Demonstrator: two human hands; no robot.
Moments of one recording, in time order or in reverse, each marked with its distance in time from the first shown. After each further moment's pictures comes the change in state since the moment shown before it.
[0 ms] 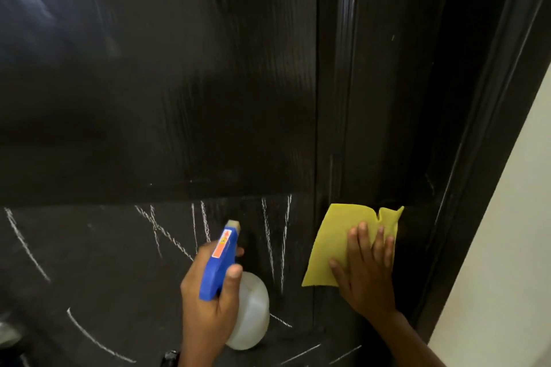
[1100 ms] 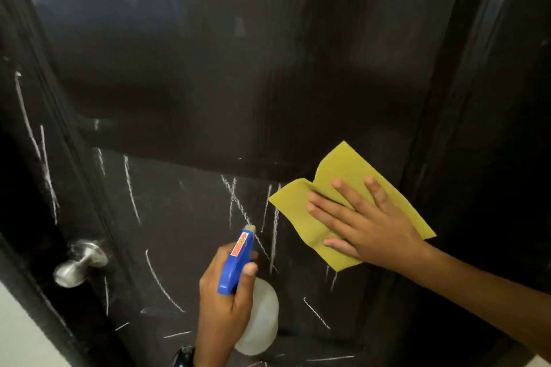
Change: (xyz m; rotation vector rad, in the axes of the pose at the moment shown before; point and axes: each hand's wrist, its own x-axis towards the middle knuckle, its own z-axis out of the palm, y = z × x) left_hand -0.028 -0.027 -0.046 0.162 0.190 -0.073; right_hand 0.147 -0.077 -0.061 -0.447 0.285 -1.013
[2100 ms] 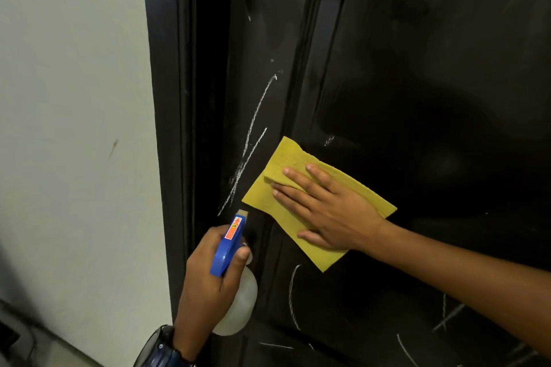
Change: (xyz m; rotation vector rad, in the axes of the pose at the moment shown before) left_hand 0.077 -0.112 -0.280 0.112 0.165 -0.019; right_hand 0.358 -0.151 -0.065 0.217 -0.017 -0.386
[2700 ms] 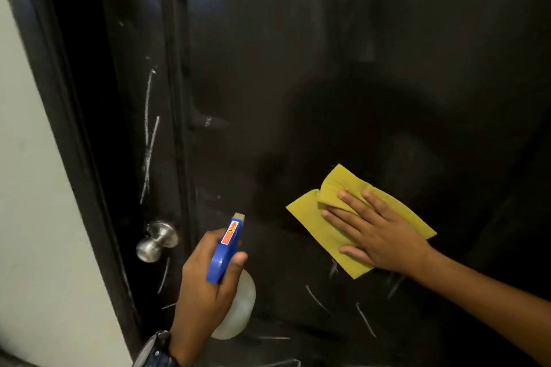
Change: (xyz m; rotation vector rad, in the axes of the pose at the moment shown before) left_hand -0.075 0.109 0.105 0.042 -0.118 0.098; right_hand -0.287 0.004 0.029 -0.063 -0.151 0.192
